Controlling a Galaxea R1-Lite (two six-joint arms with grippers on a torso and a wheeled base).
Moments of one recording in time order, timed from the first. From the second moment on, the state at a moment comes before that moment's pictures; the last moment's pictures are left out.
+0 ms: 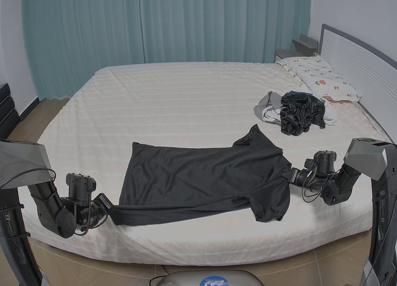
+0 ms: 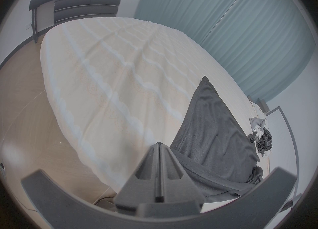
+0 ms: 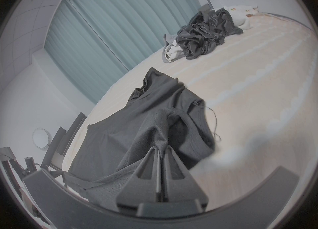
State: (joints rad) left arm -0.10 2.15 -0.43 -0.96 0.13 -0.85; right arm 0.05 2.51 -1.00 -1.07 0.32 0.44
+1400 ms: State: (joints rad) left arm -0.08 2.15 -0.44 -0.96 0.13 -0.85; right arm 0.09 2.38 -0.63 -1.11 0.37 0.50
